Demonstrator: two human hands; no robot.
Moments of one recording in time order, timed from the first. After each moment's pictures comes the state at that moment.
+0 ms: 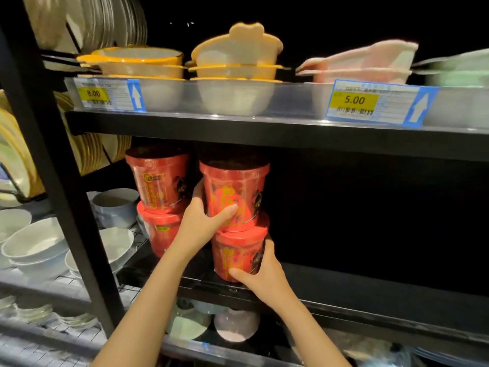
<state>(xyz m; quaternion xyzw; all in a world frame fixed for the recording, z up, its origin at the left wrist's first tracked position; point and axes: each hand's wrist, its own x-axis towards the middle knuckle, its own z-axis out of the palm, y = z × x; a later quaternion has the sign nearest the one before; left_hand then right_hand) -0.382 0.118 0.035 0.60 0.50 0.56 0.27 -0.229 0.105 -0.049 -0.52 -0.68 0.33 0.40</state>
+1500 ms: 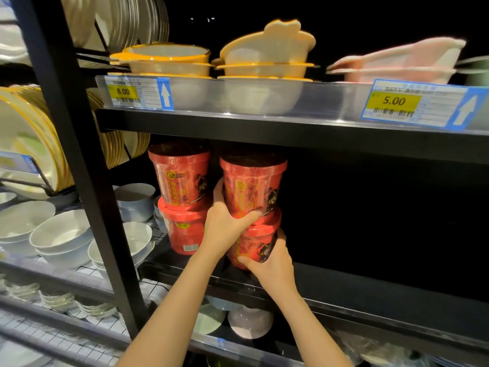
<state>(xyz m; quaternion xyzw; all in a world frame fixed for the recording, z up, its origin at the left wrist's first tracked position) -0.379 0.135 0.021 0.60 0.53 0.56 0.20 -0.260 0.115 -0.044 -0.60 -0.63 0.26 0.42</state>
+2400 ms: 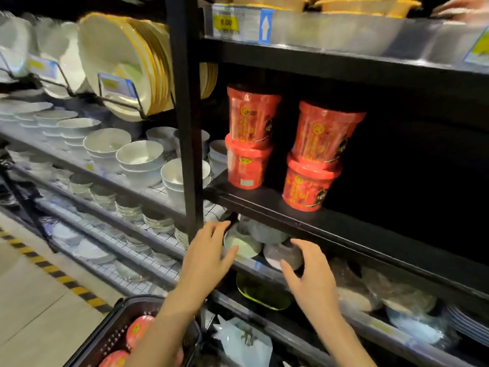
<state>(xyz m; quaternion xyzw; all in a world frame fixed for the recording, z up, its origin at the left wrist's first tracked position) -0.461 -0.038 -0.101 0.65 0.67 0.36 -0.01 -0.253 -0.016 -0.092 -0.54 -0.77 0.12 0.32</state>
